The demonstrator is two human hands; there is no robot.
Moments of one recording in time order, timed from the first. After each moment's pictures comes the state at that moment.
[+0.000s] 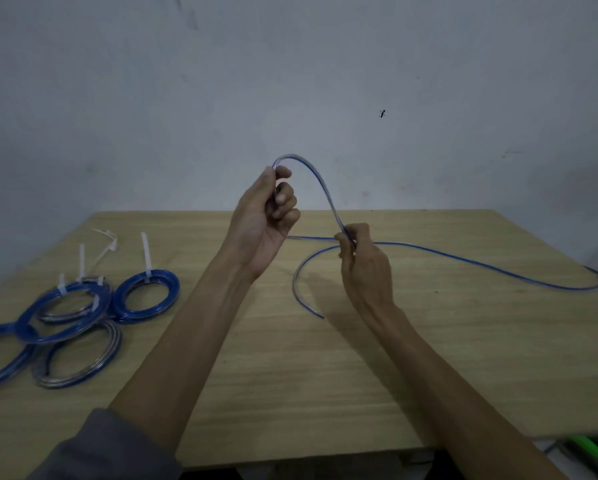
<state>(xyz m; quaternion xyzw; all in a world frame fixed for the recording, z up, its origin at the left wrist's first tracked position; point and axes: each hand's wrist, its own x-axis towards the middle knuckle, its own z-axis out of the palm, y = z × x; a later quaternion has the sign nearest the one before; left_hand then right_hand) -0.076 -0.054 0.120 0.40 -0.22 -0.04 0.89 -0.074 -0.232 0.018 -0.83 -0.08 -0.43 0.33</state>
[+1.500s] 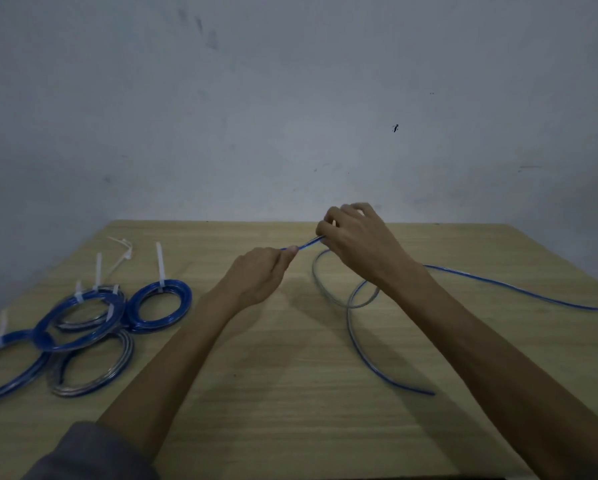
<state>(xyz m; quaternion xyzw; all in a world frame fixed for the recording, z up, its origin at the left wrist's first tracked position) -0.052 -0.018 0.062 0.95 -0.18 0.12 0.22 -0.043 -0.230 0.098 -0.89 -0.28 -0.34 -0.13</state>
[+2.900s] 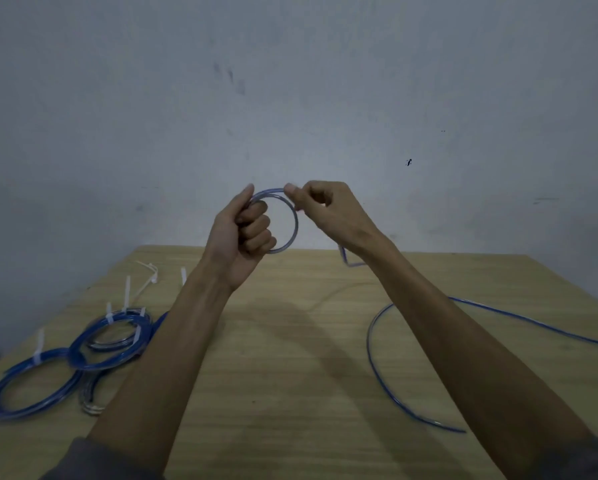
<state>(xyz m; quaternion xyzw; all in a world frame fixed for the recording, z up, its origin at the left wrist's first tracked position) -0.074 0.020 0.159 0.46 -0.19 -0.05 0.87 -0.053 -0.155 0.187 -0.79 -0.29 -0.18 0.50</state>
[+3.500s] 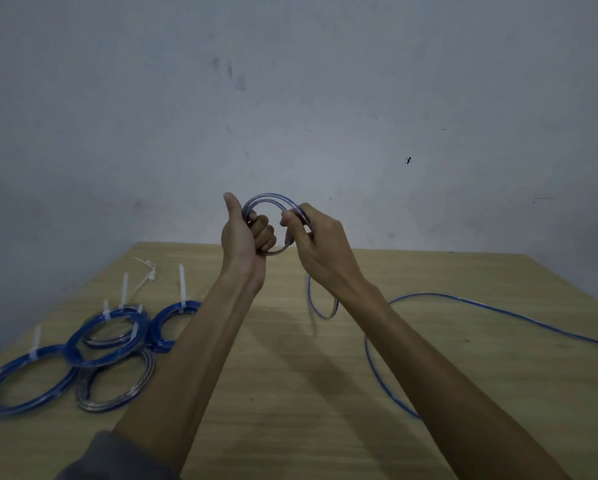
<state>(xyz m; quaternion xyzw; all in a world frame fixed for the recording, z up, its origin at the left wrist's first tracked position) -0.062 -0.009 0.143 0.43 -0.05 0.14 0.89 -0.068 -0.133 0.137 -0.80 -0.27 -0.29 0.46</state>
